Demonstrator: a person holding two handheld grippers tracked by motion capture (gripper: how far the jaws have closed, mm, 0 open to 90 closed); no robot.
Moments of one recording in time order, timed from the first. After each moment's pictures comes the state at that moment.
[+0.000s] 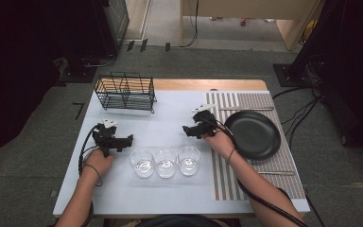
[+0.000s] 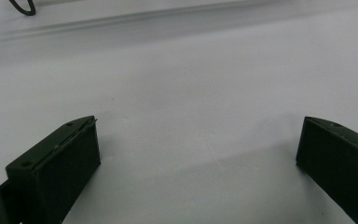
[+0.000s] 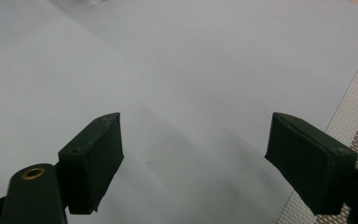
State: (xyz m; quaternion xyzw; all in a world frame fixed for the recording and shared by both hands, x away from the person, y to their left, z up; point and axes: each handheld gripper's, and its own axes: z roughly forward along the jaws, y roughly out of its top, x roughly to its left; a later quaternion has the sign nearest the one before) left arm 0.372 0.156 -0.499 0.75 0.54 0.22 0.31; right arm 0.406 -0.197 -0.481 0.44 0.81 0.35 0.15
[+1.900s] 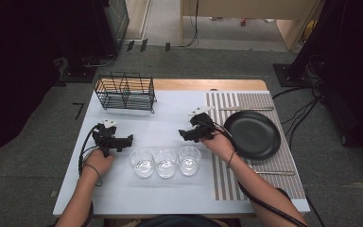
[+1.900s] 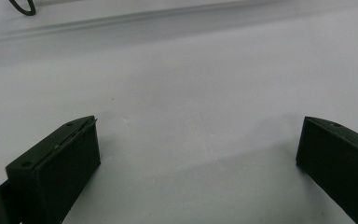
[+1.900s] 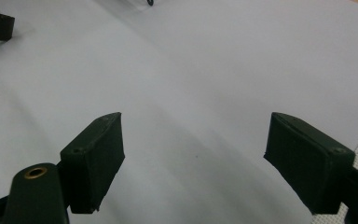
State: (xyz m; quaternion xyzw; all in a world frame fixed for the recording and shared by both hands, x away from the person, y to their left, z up) left arm 0.372 0.156 -0.499 0.75 0.54 0.22 0.31; right arm 0.389 -0.188 -0.469 0.41 0.82 0.37 0.13
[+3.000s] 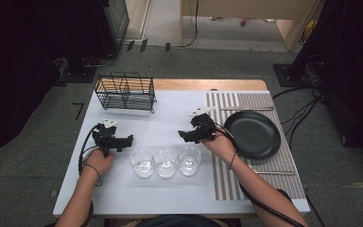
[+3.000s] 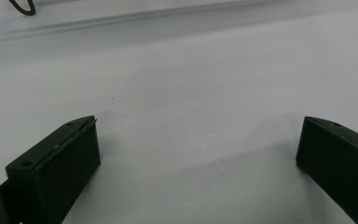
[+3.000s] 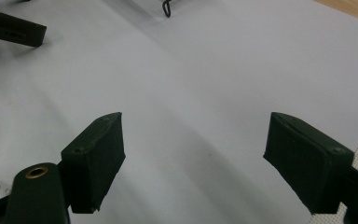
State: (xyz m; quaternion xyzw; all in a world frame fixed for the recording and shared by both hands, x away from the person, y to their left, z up) left arm 0.372 0.156 -0.499 0.75 0.54 0.22 0.31; right arm 0.378 -0.189 -0.456 0.39 0.83 0.38 0.13
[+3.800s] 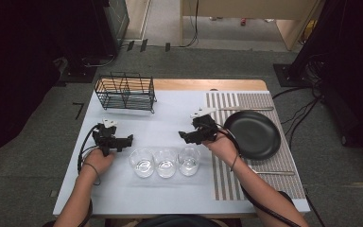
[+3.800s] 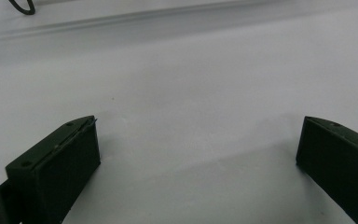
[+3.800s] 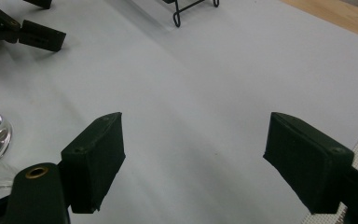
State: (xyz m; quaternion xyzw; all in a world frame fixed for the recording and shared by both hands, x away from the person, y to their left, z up) left arm 0.372 0.156 -0.499 0.75 0.54 0.22 0.31; right arm 0.368 -0.192 -0.446 0.38 0.83 0.39 0.13
